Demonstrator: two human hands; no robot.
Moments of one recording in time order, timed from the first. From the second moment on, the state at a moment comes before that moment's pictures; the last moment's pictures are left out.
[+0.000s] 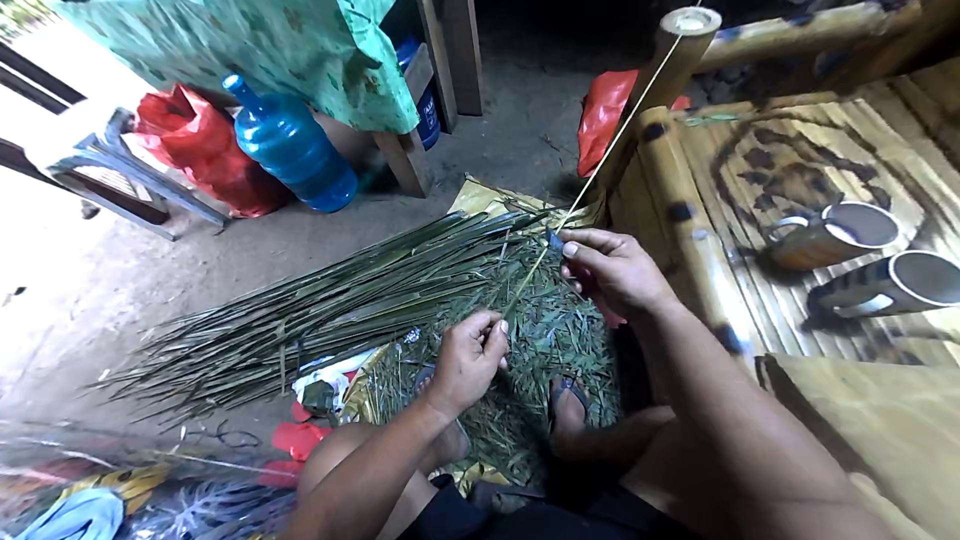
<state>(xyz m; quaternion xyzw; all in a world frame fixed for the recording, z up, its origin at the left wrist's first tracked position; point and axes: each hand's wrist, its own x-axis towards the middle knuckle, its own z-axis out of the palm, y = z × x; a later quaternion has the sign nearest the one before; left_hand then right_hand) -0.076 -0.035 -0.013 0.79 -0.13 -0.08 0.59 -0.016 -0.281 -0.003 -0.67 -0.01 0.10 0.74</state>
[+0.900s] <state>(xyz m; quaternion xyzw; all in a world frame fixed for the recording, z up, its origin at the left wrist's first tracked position) -0.195 -0.013 0.008 0.64 -0.01 -0.17 0.75 -0.136 -0.219 0.002 -0.60 -0.12 0.24 0.76</state>
